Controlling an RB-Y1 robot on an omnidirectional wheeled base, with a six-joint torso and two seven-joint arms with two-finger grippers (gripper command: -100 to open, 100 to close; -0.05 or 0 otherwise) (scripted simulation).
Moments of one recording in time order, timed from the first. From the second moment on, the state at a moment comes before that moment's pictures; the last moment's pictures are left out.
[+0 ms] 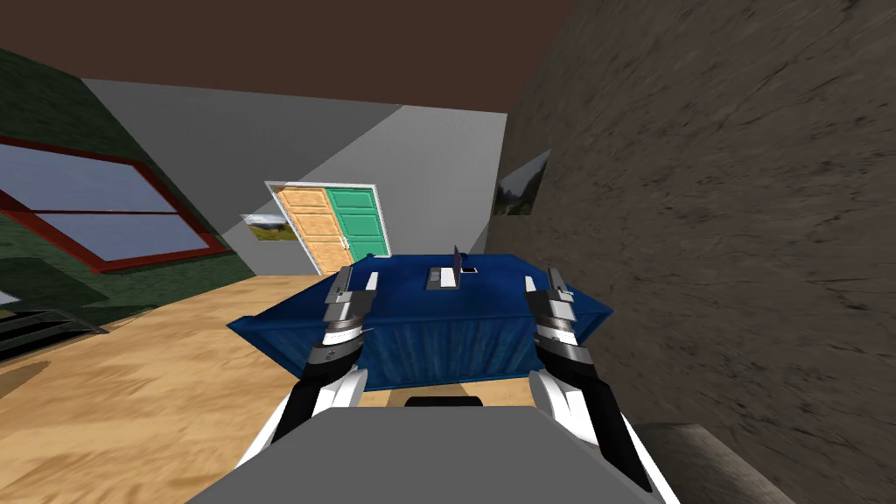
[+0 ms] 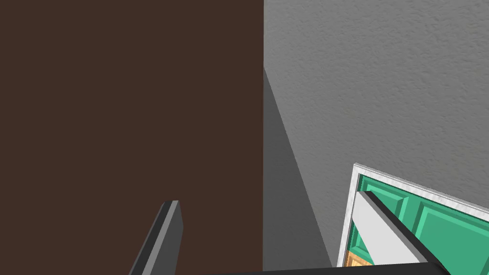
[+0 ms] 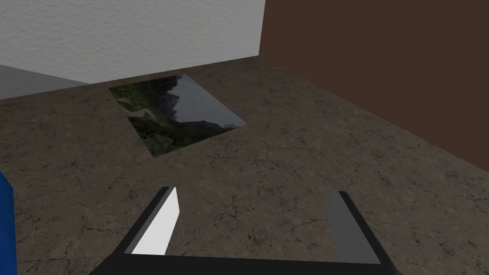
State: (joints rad) left arm 0.51 -0.01 -0.04 -2.31 -0.11 -0.59 0.17; right arm 0.53 0.01 -0.06 -2.37 -0.09 -0.40 -0.04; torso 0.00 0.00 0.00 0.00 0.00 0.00
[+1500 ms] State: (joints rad) left arm 0.47 0.09 0.00 -2.29 -0.19 -0.54 0.20; right arm 0.53 0.01 -0.06 -2.37 -0.09 -0.40 -0.04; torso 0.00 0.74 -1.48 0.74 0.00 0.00
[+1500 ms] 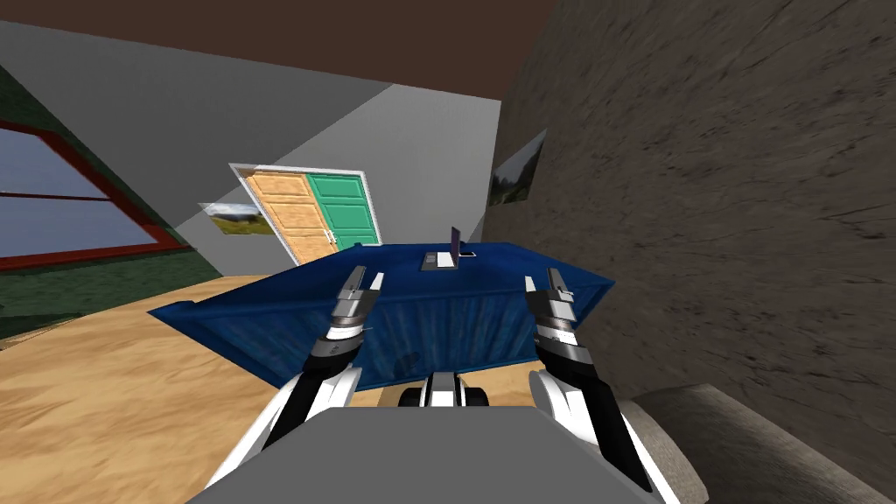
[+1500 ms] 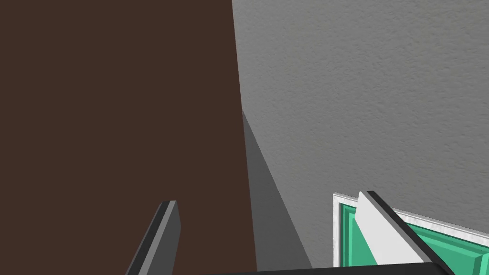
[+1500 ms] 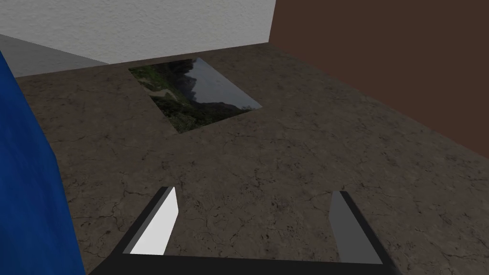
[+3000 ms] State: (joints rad) left arm 0.31 0.20 0.15 -2.20 -0.58 -0.28 0.31; right arm 0.53 0.01 -0.06 -2.37 -0.09 -0.40 -0.04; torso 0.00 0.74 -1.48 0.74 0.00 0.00
